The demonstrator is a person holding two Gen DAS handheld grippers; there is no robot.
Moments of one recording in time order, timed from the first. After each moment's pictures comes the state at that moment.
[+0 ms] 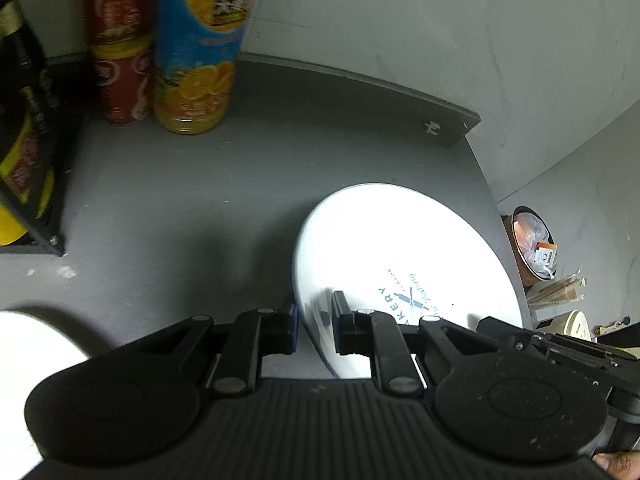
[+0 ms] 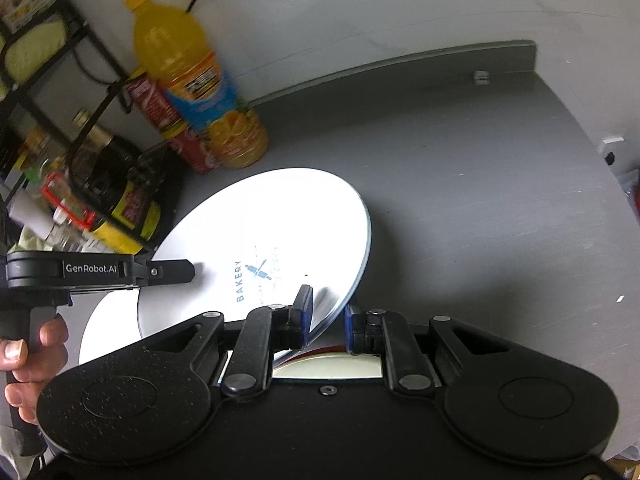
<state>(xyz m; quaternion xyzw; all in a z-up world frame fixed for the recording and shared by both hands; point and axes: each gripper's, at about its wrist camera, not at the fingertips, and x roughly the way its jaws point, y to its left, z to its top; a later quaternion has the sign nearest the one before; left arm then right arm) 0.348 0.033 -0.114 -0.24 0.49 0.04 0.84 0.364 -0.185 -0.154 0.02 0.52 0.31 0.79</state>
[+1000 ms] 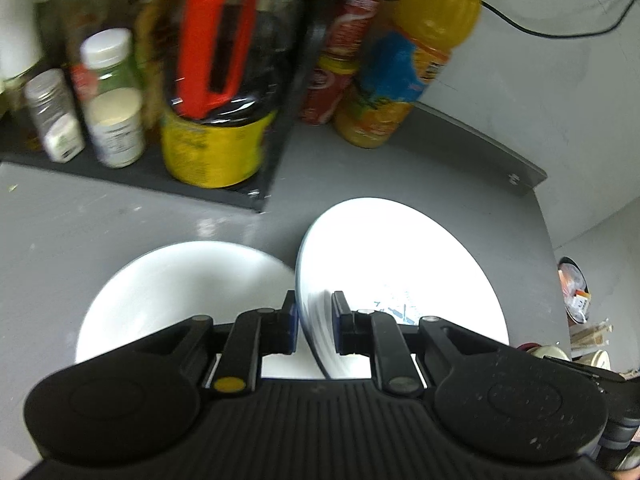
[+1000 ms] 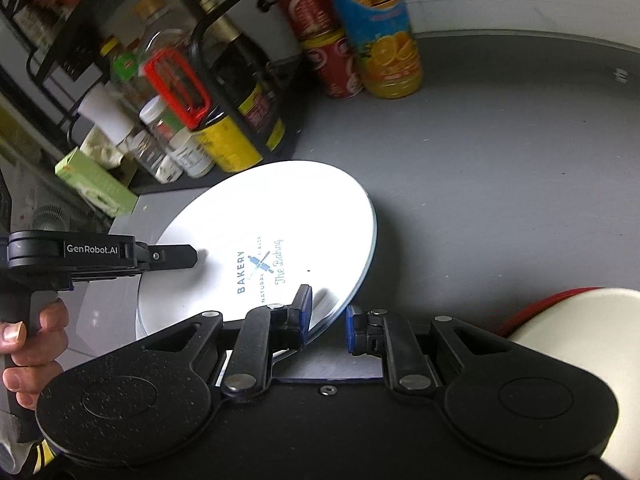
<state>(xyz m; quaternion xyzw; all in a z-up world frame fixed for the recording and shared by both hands) 0.221 0.135 -0.099 -0.28 0.45 0.15 0.83 0.289 -0.086 -0.164 -0.03 0.53 0.42 0.74</state>
